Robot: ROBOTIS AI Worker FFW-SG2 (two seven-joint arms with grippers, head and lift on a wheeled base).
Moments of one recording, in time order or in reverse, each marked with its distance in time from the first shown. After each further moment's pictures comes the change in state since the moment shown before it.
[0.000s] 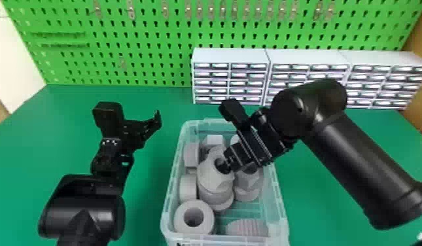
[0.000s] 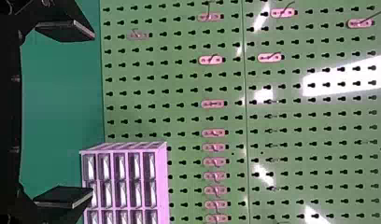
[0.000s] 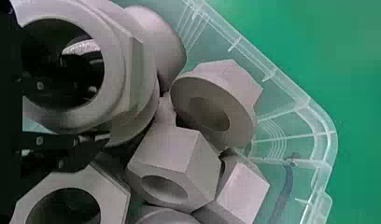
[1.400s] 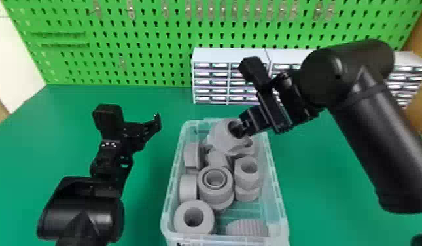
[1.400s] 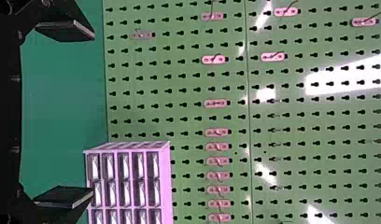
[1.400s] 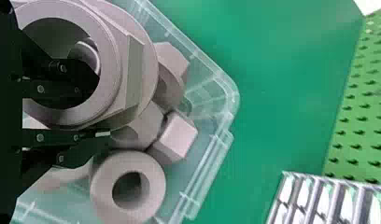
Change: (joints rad) left arm 0.009 0.011 -0.006 0.000 0.008 0.000 0.000; right arm -0.010 -0.005 -0.190 -0.203 0.132 0.101 0.000
